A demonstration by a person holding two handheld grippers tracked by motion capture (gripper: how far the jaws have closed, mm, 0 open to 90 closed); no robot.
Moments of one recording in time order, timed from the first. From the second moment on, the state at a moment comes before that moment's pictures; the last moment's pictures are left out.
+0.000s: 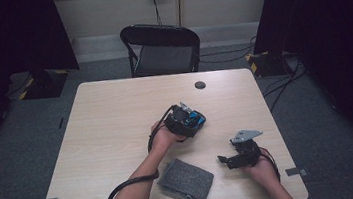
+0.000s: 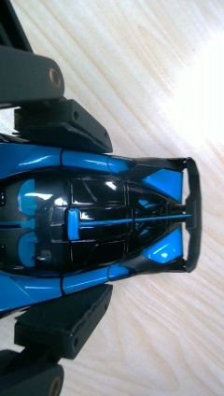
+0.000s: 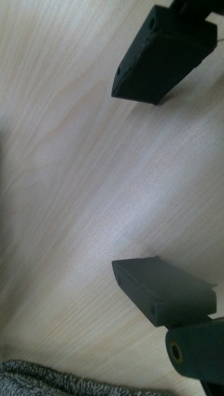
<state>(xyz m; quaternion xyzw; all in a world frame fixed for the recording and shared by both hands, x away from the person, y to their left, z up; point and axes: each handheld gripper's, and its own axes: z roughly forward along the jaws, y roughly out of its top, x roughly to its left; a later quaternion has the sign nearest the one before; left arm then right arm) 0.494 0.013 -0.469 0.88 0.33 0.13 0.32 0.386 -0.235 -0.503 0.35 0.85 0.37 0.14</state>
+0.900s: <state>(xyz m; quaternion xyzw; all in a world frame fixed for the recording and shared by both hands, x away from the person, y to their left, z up) 0.487 0.064 -0.441 0.86 0.35 0.15 0.34 0.386 -0.235 -0.503 0.35 0.85 0.37 0.14</state>
